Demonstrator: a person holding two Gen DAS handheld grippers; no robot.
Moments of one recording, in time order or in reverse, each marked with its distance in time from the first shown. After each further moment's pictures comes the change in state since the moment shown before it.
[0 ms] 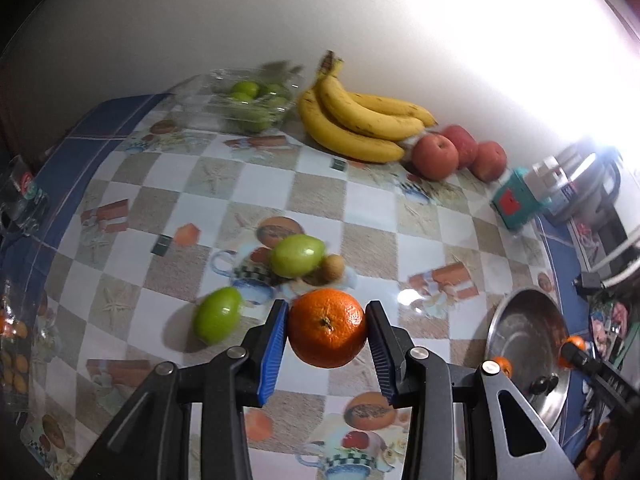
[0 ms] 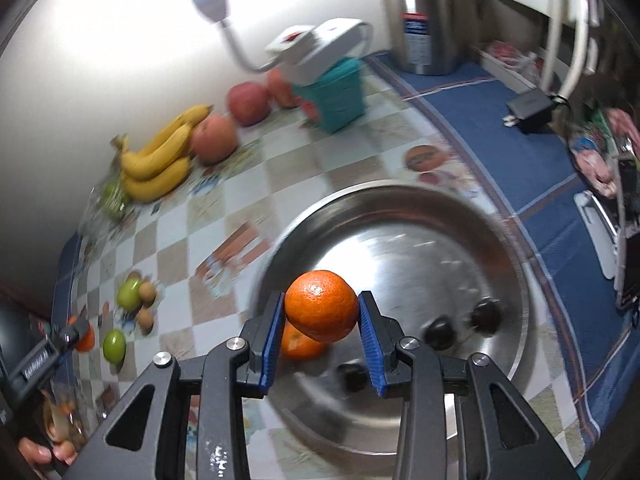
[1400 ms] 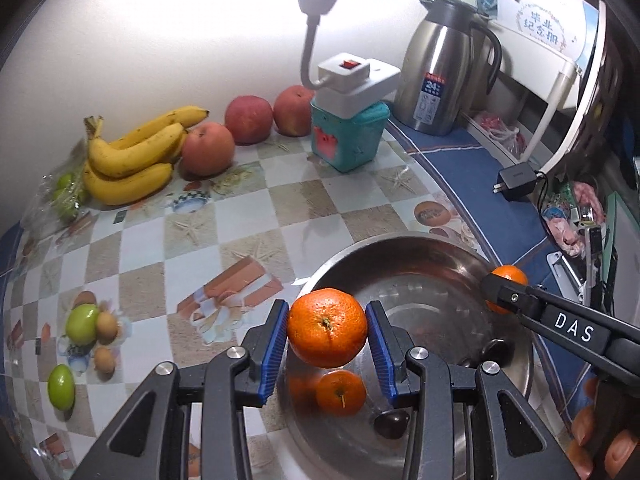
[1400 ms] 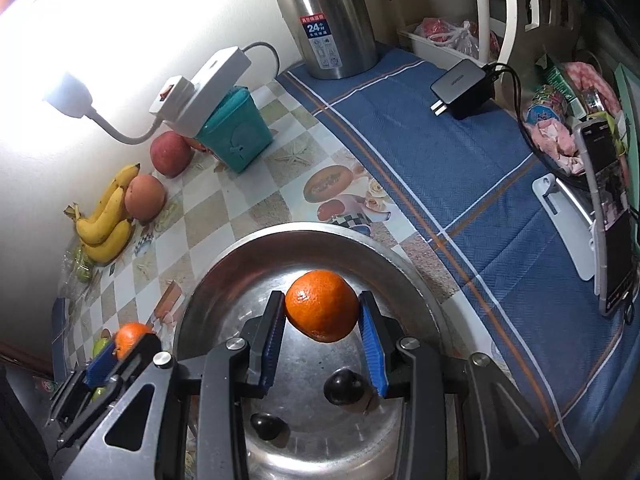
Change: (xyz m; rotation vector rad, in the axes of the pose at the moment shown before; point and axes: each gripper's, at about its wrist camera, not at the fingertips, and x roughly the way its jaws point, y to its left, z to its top) left arm 0.049 -0.213 -0.035 0.437 -0.011 -0.140; right arm 0.019 -0.074 0.028 0.136 -0.018 -0.030
